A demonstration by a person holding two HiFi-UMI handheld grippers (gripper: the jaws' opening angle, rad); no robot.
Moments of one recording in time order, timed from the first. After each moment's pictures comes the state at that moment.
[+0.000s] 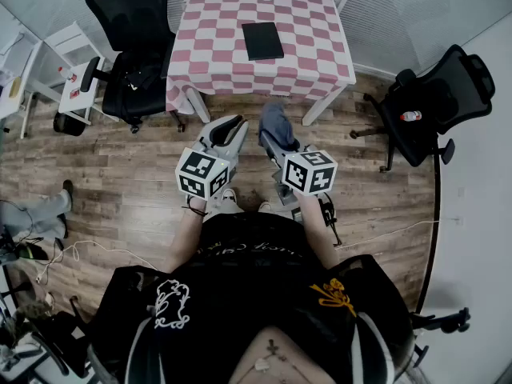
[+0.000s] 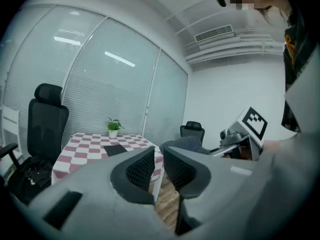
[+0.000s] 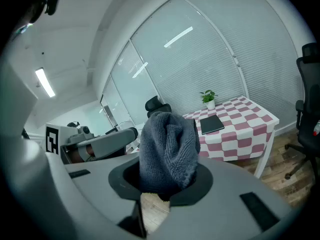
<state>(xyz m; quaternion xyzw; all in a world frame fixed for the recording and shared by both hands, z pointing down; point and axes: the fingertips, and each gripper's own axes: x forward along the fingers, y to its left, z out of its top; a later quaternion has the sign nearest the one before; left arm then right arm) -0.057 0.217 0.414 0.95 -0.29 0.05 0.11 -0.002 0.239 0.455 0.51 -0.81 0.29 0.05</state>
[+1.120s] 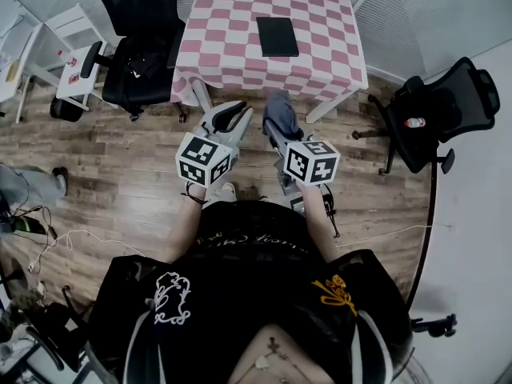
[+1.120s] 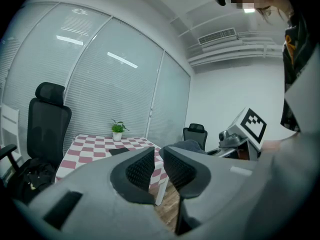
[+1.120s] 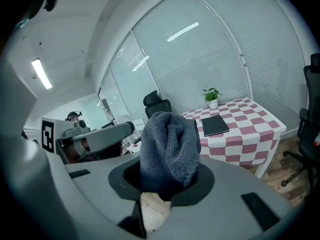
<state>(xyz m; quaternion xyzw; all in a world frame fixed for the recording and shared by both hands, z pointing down) -0.083 0.159 0.415 0.95 -0.29 0.04 0.11 -0.026 0.178 0.464 0.51 -0.81 0.28 0.09</state>
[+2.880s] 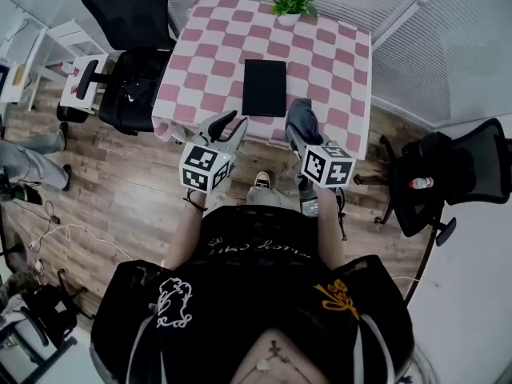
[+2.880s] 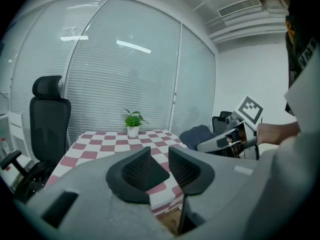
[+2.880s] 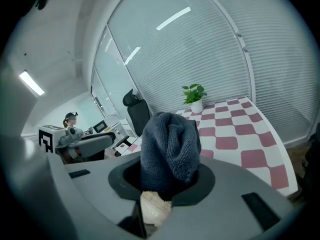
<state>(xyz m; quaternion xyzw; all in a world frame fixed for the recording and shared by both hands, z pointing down) 0.048 -0.077 0.470 0.90 -0.40 0.12 0.13 0.180 -0.069 0.504 0.49 -0.80 0.31 0.12</state>
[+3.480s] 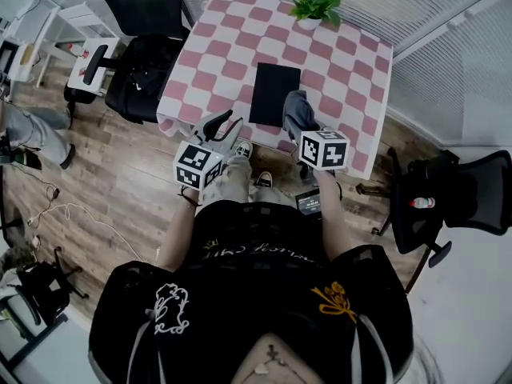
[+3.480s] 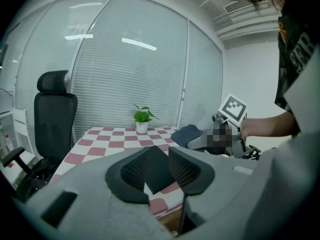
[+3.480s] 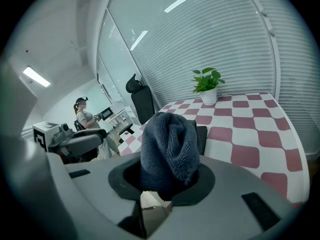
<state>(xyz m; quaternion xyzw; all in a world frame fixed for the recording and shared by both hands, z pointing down) 0.015 -0.122 0.499 0.89 -0.42 0.13 0.14 0.150 -0.150 0.548 0.42 -0.82 0.32 0.19</state>
